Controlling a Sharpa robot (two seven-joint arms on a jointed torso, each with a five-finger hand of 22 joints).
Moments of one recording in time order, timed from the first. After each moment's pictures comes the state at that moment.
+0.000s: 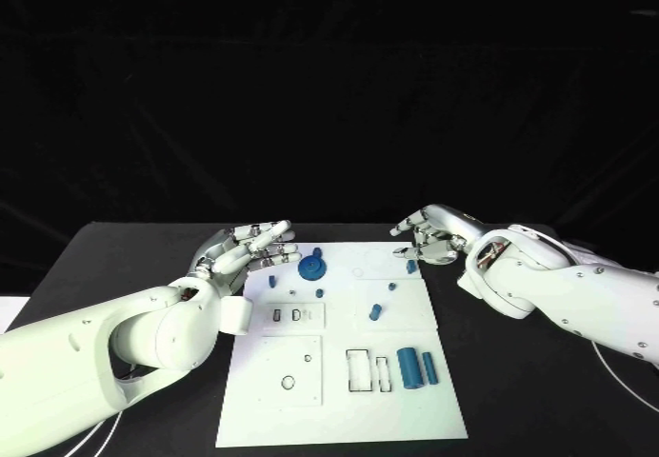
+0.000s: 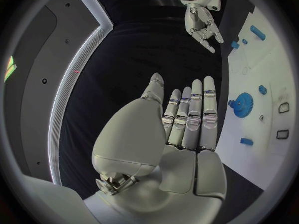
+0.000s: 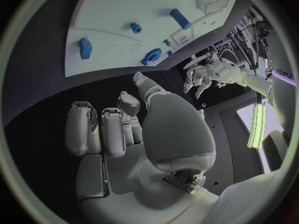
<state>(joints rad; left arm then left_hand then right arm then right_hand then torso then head) 1.18 -0.91 0.02 1.71 0.13 -0.40 0.45 1.46 0.00 -0.07 0.12 0.05 1.00 0.20 0.07 0.07 1.05 0.16 0.08 0.07 1.11 0.11 0.15 0.23 0.17 1.04 0.22 0.25 0.13 1.26 -0.87 0.00 1.43 -1.30 -0.40 0.01 1.30 -0.10 0.25 0.00 0.18 0.97 0.14 0.07 0.07 1.31 0.05 1.02 1.08 1.46 -0.02 1.43 1.30 0.08 1.35 0.09 1.43 1.21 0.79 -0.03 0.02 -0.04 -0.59</state>
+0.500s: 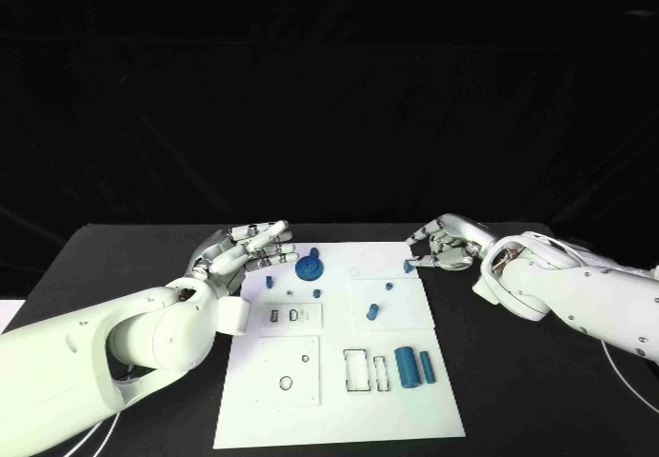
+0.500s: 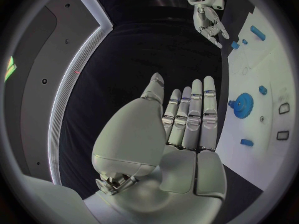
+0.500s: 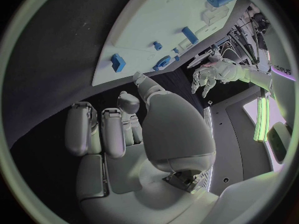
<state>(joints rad) 1.18 -0.91 0.02 1.70 0.13 -0.40 0.45 1.46 0.00 -0.07 0.12 0.05 1.00 0.20 0.07 0.07 1.05 0.16 0.08 0.07 1.11 0.11 0.15 0.23 0.17 1.04 0.22 0.25 0.13 1.23 -0.88 0.00 1.32 -1.22 -0.34 0.10 1.30 -0.11 0.24 -0.01 0.18 0.97 0.14 0.07 0.07 1.30 0.05 1.00 1.06 1.46 -0.02 1.44 1.30 0.08 1.35 0.09 1.43 1.20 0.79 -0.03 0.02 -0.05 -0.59</state>
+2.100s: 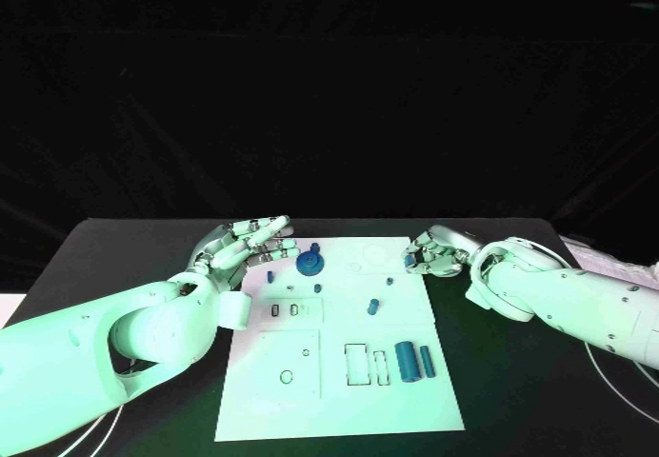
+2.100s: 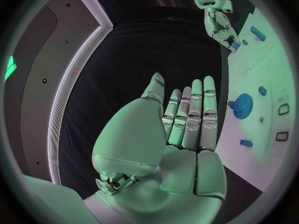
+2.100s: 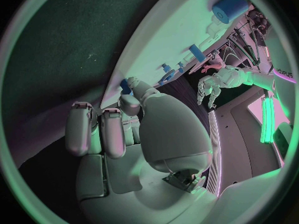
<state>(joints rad) 1.18 -0.90 0.02 1.70 0.13 -0.40 0.45 1.46 0.01 -0.07 0.11 0.05 1.00 0.20 0.07 0.07 1.05 0.16 0.08 0.07 1.11 0.11 0.15 0.23 0.17 1.04 0.22 0.25 0.13 1.19 -0.81 0.00 1.21 -1.23 -0.27 0.10 1.34 -0.06 0.28 -0.06 0.13 1.03 0.14 0.08 0.07 1.31 0.05 1.02 1.09 1.46 -0.02 1.44 1.31 0.08 1.35 0.09 1.43 1.21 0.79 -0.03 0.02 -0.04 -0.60</state>
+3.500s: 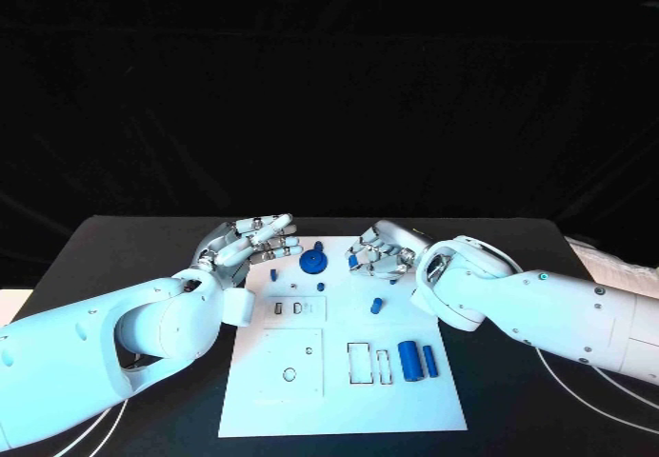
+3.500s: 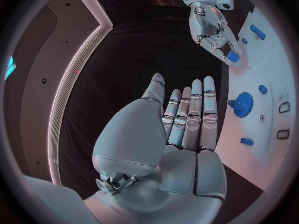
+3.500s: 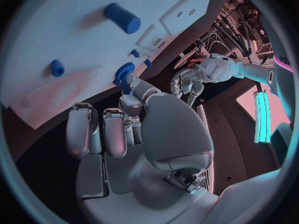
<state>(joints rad) 1.18 -0.90 0.02 1.69 0.13 -0.39 0.44 1.46 0.01 -0.07 0.10 0.05 1.00 0.20 0.07 0.07 1.05 0.16 0.08 0.07 1.11 0.11 0.15 0.23 0.17 1.04 0.22 0.24 0.12 1.23 -0.72 -0.01 1.49 -1.24 -0.36 -0.11 1.32 0.00 0.37 -0.08 0.08 1.10 0.11 0.11 0.08 1.33 0.02 1.01 1.09 1.47 -0.04 1.44 1.31 0.08 1.37 0.07 1.44 1.23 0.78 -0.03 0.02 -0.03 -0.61</state>
